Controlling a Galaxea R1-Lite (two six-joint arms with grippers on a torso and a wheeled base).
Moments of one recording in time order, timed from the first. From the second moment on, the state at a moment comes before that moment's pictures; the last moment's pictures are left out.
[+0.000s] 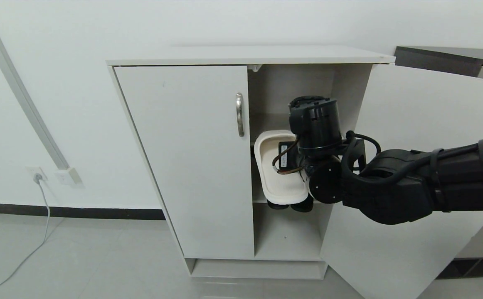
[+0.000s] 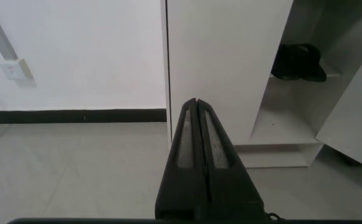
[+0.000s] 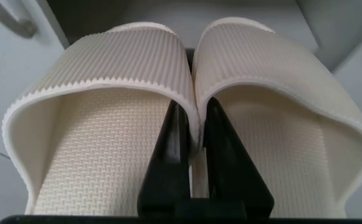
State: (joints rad) left arm 0.00 0.00 0.00 0.00 0.00 0.00; right arm 0.81 1.97 -1.44 -0.27 -0.78 0.22
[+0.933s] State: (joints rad) left arm 0.00 0.00 0.00 0.00 0.00 0.00; right arm 0.75 2.04 -1.47 -0.36 -0.77 0.18
